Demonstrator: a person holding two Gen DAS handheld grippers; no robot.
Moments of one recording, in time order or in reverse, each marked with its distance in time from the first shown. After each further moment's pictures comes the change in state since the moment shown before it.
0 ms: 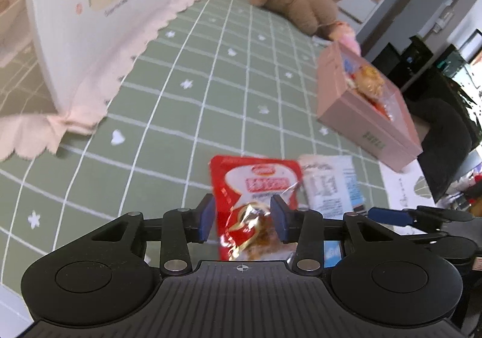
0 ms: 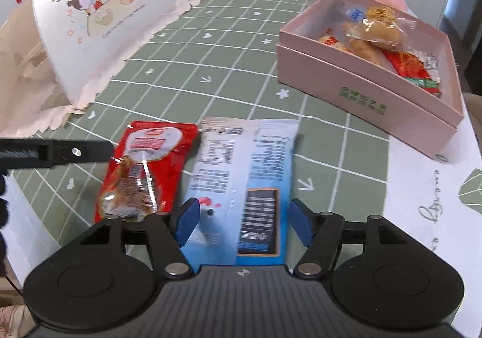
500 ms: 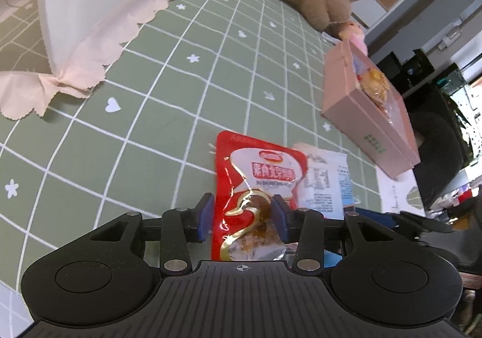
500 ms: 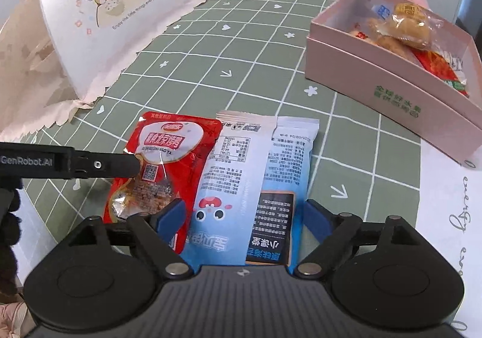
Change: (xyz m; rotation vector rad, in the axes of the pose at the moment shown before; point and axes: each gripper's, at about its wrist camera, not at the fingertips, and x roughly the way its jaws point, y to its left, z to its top) left arm 0.010 0.010 -0.006 -0.105 0.035 -0.068; right arm 0.021 0.011 0.003 -0.012 0.022 0.033
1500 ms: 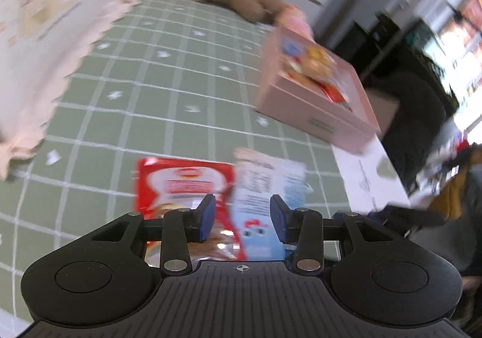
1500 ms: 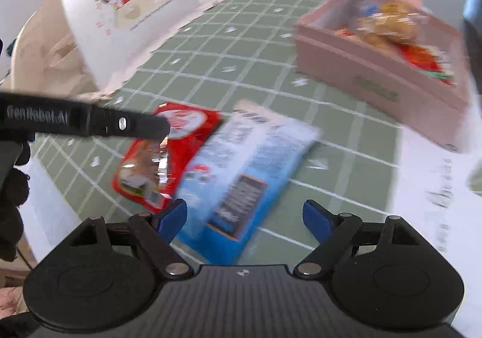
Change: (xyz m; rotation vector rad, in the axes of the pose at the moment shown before) left arm 0.005 -0.078 0.002 0.276 0.009 -0.015; right arm -0.038 -0.029 -0.025 -0.014 -0.028 0.039
